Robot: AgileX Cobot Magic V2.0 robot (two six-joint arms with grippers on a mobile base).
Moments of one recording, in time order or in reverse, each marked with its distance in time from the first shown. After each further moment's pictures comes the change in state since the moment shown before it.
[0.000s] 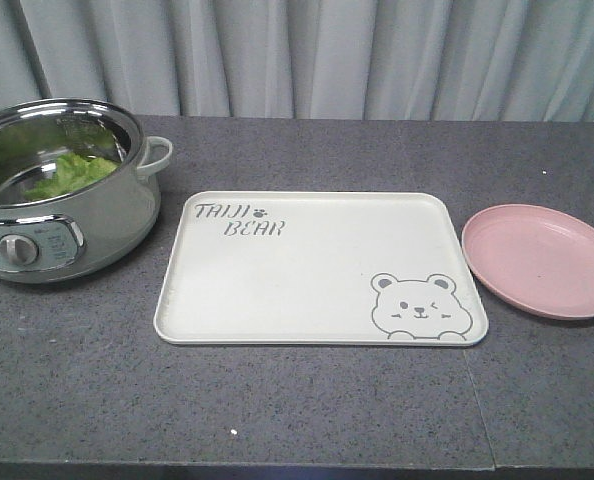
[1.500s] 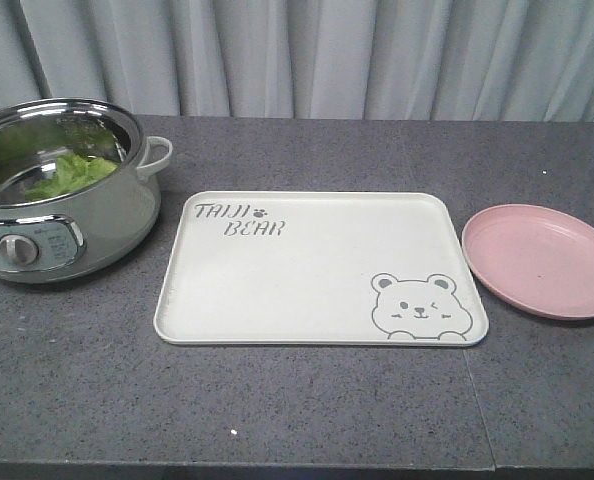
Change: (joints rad) left arm 0.000 0.000 0.000 -0.083 -0.337 -0.363; right arm 0.000 0.000 0.000 -0.041 -0.419 0.141
